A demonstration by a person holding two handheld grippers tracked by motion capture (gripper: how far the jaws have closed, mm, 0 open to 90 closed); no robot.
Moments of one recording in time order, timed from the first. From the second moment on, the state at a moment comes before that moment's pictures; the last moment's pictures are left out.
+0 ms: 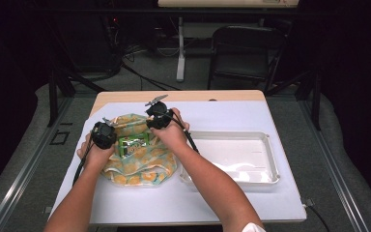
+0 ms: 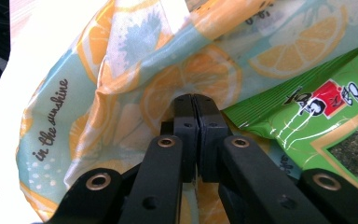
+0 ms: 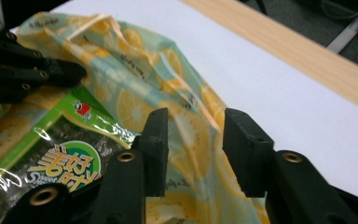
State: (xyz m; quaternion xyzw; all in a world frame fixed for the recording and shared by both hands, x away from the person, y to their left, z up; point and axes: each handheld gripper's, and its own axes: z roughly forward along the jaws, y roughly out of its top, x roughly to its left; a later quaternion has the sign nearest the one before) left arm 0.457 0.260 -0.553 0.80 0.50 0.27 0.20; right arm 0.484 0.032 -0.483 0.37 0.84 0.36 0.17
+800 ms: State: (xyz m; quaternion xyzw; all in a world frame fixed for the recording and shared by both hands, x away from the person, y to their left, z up) left arm 0.457 0.261 -0.554 0.80 0.50 0.27 0.20; right arm 0.494 0.035 -0.542 0.38 0.87 0.26 0.14
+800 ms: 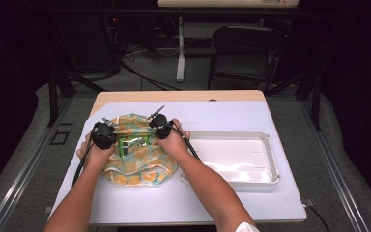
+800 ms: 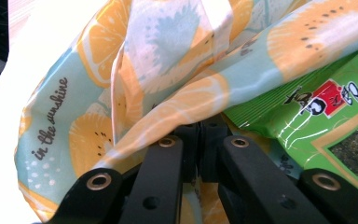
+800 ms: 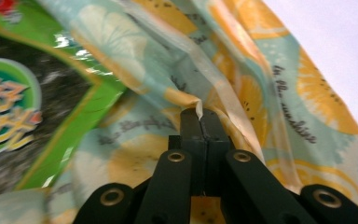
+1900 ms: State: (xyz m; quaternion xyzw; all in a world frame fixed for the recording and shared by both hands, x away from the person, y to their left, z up) left arm 0.354 0.238 -0.499 0.82 0.41 0.22 0.33; right arm 0.501 0.037 -0.532 0.41 0.85 0.28 0.16
